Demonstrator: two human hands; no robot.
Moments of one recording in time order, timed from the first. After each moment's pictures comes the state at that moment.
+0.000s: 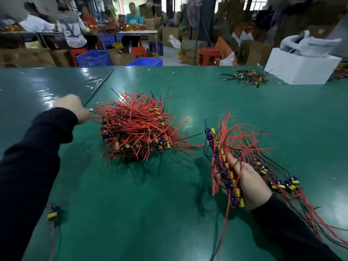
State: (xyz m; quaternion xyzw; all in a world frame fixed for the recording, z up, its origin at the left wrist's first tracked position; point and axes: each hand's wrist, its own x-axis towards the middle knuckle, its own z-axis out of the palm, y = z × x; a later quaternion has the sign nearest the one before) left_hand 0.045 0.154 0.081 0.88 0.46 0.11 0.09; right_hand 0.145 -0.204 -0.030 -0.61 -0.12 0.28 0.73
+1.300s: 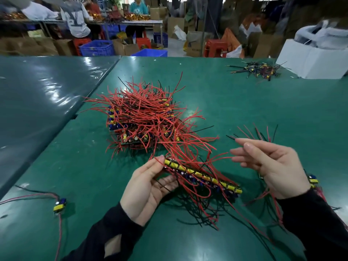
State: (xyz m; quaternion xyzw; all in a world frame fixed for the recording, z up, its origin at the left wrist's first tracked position) left_hand 0.014 -0.019 -0.030 0.39 0.23 0.15 0.88; right_hand 0.149 -0.213 -0.010 -0.62 -0.22 0.12 0.74
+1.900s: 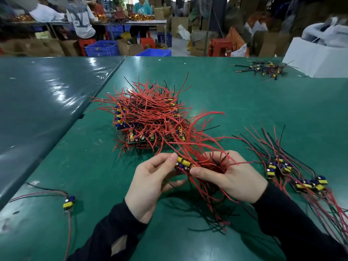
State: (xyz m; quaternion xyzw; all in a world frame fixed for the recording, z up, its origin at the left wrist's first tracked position) left_hand 0.005 -0.017 -0.023 0.52 0.18 0.17 0.82; right_hand 0.119 -0.159 -0.009 -0.72 -0.46 0.19 0.49
